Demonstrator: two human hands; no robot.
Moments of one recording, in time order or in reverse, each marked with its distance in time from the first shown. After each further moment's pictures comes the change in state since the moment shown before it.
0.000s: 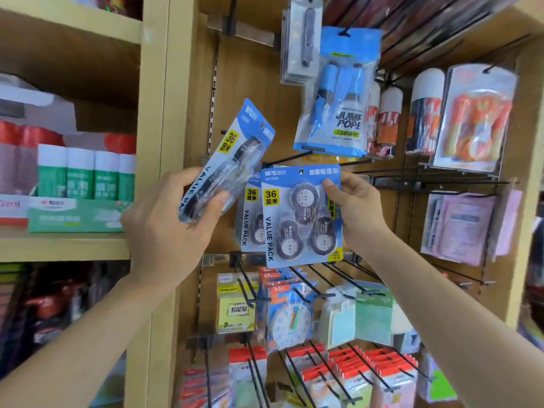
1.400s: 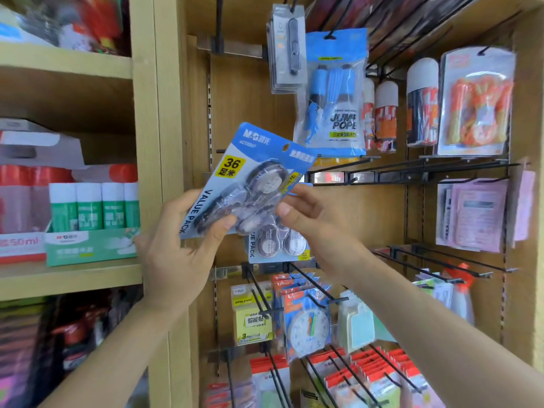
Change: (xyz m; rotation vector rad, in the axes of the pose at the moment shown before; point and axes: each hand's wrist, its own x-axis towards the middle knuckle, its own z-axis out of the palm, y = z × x) left_hand 0.002 0.011 -0.004 -0.197 -0.052 -0.015; right_hand -0.043 0.002 0.042 0.153 -0.383 -0.009
